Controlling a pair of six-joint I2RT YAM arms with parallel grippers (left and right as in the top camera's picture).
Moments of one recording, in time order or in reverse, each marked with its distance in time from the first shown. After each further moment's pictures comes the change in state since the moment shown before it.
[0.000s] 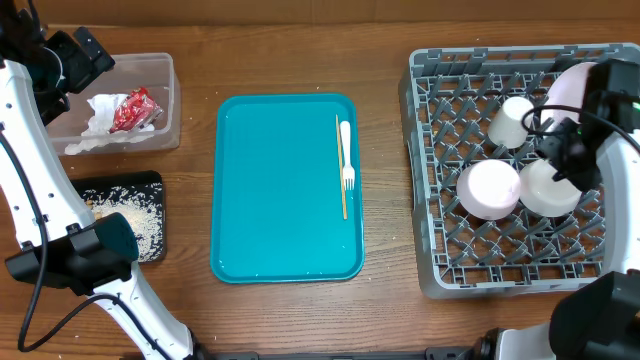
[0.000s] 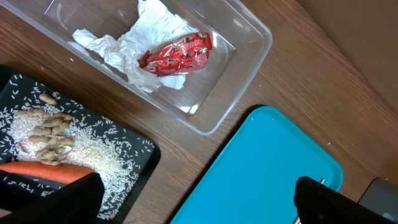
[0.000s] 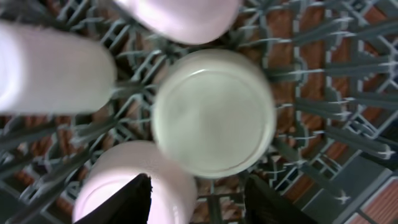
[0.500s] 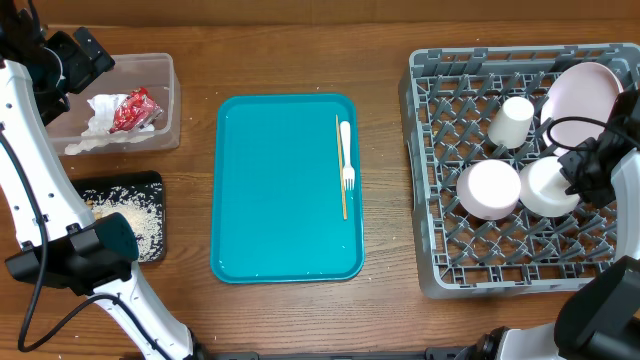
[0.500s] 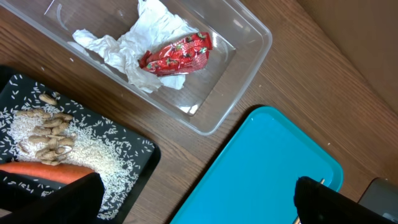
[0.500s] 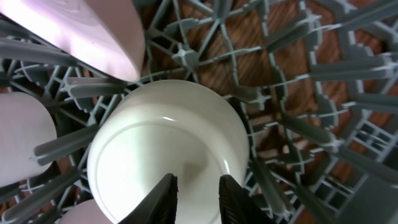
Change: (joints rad) left arm 0.000 0.000 0.000 0.000 0.000 0.000; right arm -0.143 0.008 -0.171 0.210 -0.031 0.033
